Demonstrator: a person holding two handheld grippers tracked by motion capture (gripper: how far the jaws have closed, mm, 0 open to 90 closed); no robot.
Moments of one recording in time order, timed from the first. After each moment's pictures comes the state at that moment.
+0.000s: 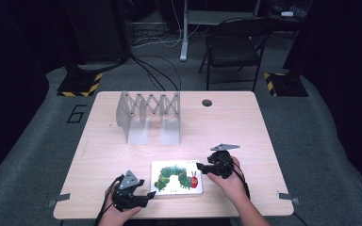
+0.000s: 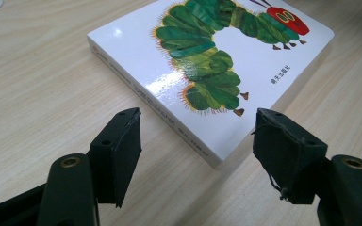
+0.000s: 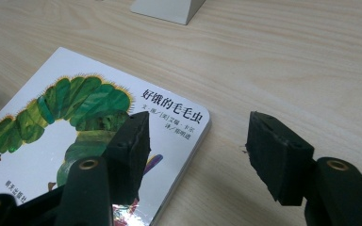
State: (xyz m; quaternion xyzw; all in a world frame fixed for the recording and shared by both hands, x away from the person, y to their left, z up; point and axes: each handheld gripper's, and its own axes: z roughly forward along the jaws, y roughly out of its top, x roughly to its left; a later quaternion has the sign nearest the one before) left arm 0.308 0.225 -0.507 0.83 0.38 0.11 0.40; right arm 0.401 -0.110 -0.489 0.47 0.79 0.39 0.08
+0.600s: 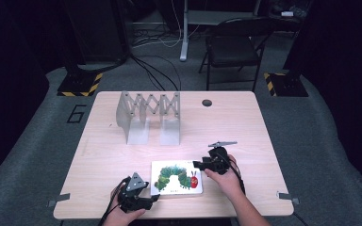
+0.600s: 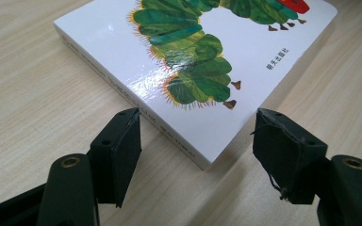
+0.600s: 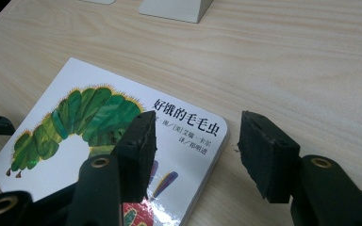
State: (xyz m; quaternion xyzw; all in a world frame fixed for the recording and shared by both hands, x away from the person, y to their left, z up) left arm 0.310 0.211 -0.520 0.84 0.36 0.11 0.38; right arm 0.416 -0.103 -0.494 0.49 0.78 0.39 0.03
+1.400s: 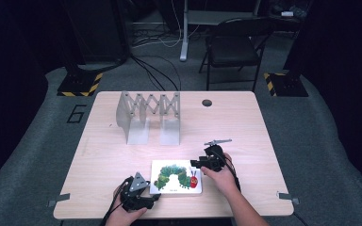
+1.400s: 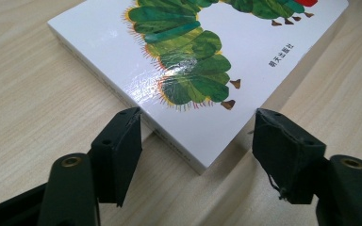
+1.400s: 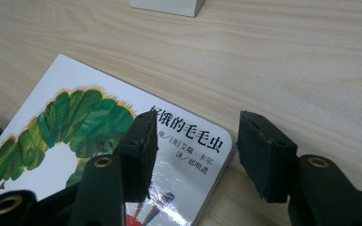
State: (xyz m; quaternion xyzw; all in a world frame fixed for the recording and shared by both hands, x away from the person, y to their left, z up) left arm 0.312 0.206 -0.524 0.85 0.35 0.14 0.37; right arm 0.430 -0.092 -0.505 0.51 0.78 0.38 0.01
